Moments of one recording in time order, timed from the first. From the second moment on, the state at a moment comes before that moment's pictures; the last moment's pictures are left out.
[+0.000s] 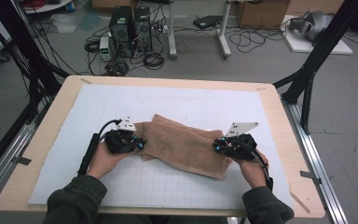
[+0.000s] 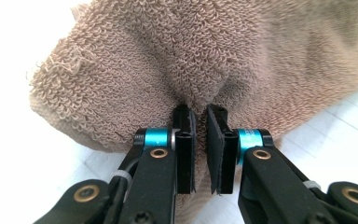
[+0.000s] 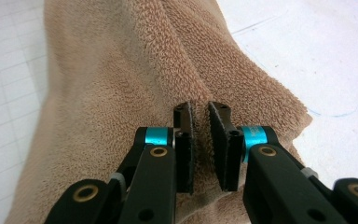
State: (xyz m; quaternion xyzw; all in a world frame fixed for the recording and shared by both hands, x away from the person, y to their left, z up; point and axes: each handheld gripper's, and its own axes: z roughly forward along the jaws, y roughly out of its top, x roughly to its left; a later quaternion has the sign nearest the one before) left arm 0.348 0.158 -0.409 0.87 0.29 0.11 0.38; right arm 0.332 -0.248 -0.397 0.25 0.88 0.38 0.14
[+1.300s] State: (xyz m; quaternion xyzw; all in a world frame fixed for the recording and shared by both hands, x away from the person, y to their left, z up) left arm 0.231 0.205 -0.371 0.86 0.22 0.15 0.44; right arm 0.250 -0.226 -0.359 0.13 0.89 0.42 0.11
